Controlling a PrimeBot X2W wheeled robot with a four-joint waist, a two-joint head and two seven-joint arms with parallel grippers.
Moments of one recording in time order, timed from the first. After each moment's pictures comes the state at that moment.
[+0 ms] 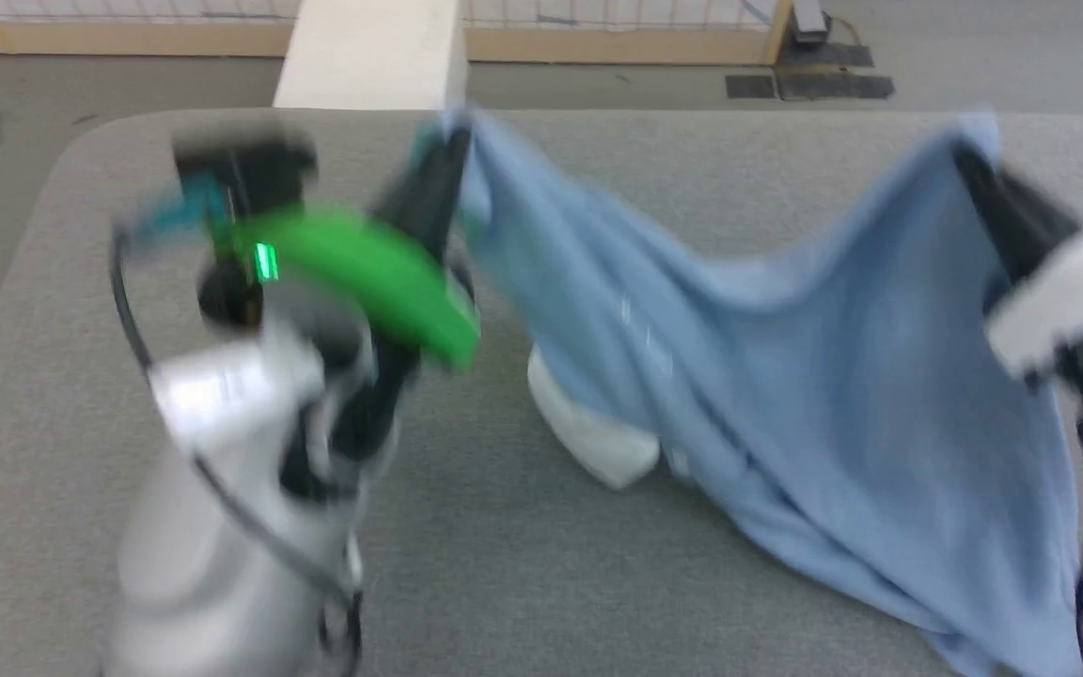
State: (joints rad) left arm -0.53 0.16 -0.33 -0.15 -0.69 0.17 0.30; right arm -0.44 -0.15 -0.13 -0.16 0.47 0.13 0.64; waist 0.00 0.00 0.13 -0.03
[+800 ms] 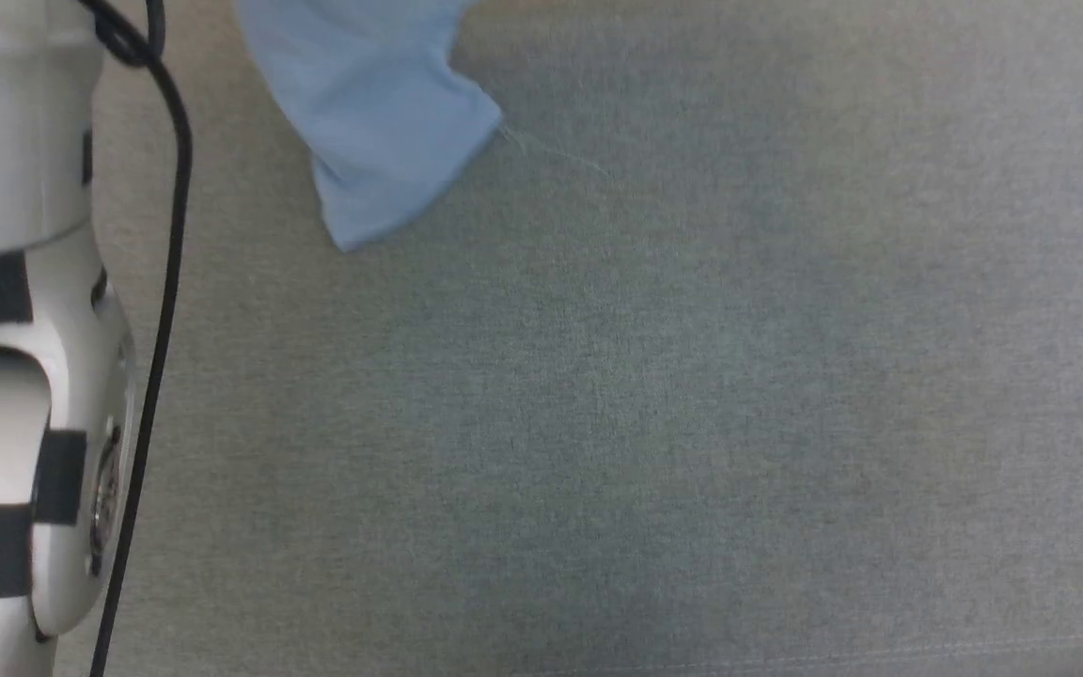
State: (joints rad) left arm -1.59 0.17 -0.23 0.42 -0.54 0.16 0.10; right arm -1.54 -0.17 0.05 0.64 0.10 0.13 0.22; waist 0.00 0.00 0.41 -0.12
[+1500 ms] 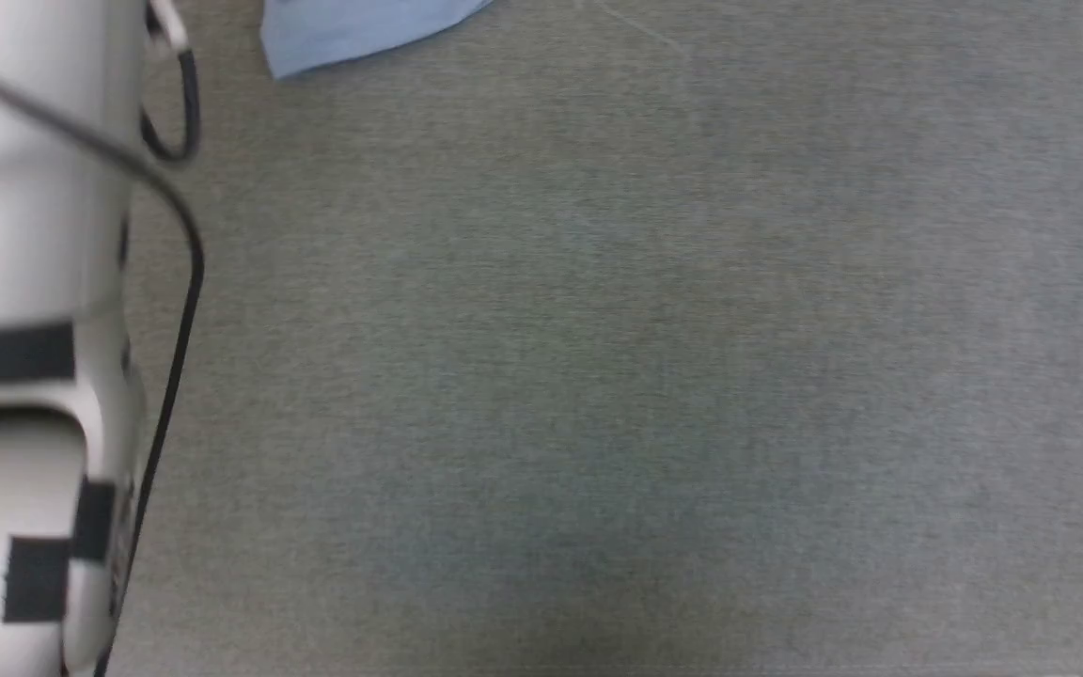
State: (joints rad) left arm -1.46 0.20 -0.27 0.40 -0.62 -0.09 -0.08; right arm -1.52 -0.44 0.24 0.75 0.25 0.13 -0.19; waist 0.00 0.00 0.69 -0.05
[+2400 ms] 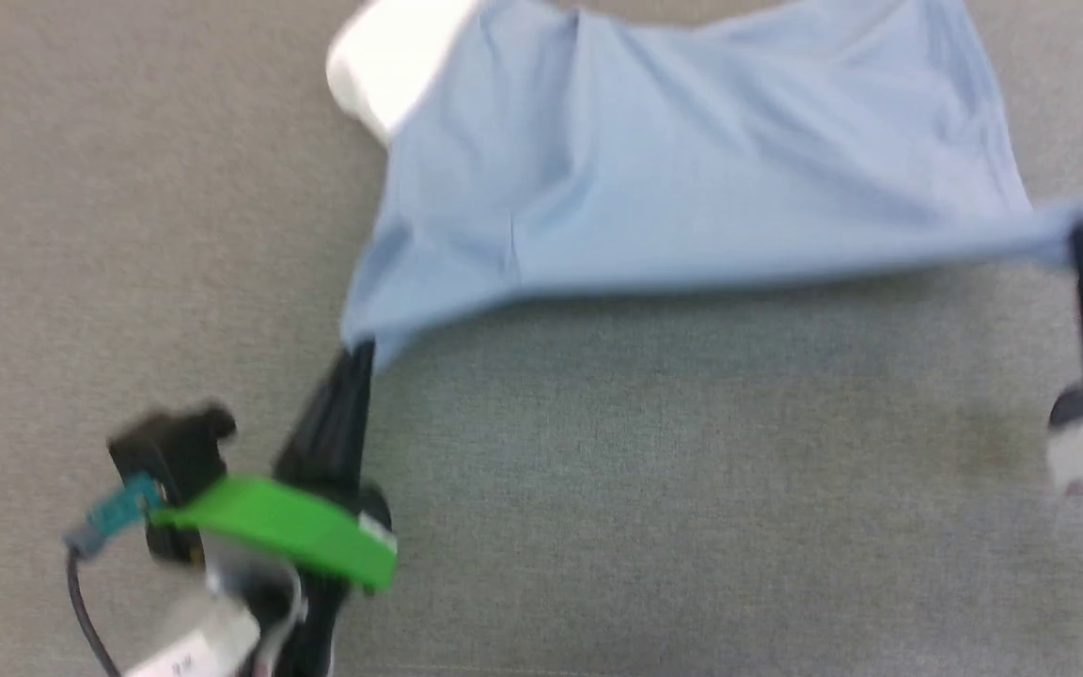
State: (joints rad) left arm -0.12 0.30 -0.32 -0.21 -0.74 0.09 -0.05; right arm -0.21 -0.32 -0.10 -0.01 0.52 0.13 0.00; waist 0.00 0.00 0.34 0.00
